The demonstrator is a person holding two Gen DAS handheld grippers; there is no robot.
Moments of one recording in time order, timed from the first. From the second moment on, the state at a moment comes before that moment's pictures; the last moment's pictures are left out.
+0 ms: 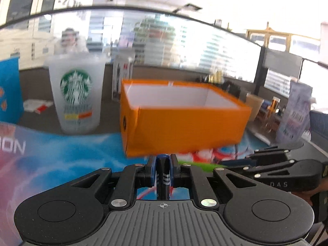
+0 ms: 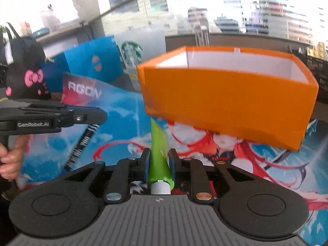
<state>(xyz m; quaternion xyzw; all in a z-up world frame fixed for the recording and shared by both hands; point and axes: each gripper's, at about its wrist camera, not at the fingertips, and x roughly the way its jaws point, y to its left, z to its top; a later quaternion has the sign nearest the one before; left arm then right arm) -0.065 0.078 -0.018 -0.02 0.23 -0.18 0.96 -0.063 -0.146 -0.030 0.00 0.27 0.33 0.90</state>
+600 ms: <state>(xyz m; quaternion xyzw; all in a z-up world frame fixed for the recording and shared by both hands) -0.063 0.071 0.004 -0.03 0.19 -0.21 0.96 -0.056 -0.121 -0.032 -0.02 0.26 0.35 0.90</state>
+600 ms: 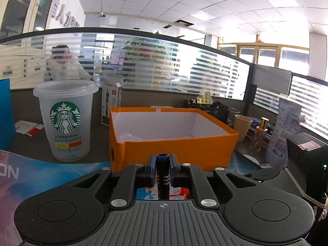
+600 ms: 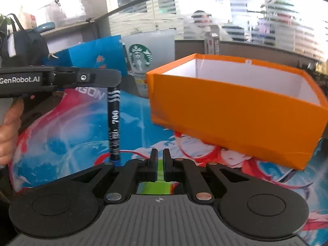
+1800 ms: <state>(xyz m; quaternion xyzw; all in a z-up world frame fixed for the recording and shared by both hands) -0.060 0.088 -0.017 -0.06 0.23 -0.21 0.95 -0.079 -0.084 -0.055 -0.17 0.28 0.31 0.89</state>
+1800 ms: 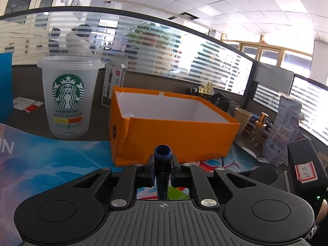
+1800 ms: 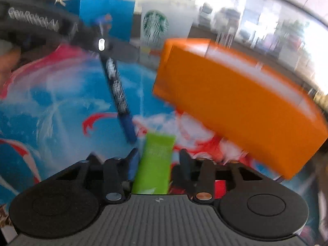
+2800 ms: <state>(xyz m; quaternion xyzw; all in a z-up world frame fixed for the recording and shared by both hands) -0.056 0.072 0.037 -0.04 0.17 -0.22 0.96 -0.078 -0.133 0.033 -0.07 0.15 0.28 0.94</state>
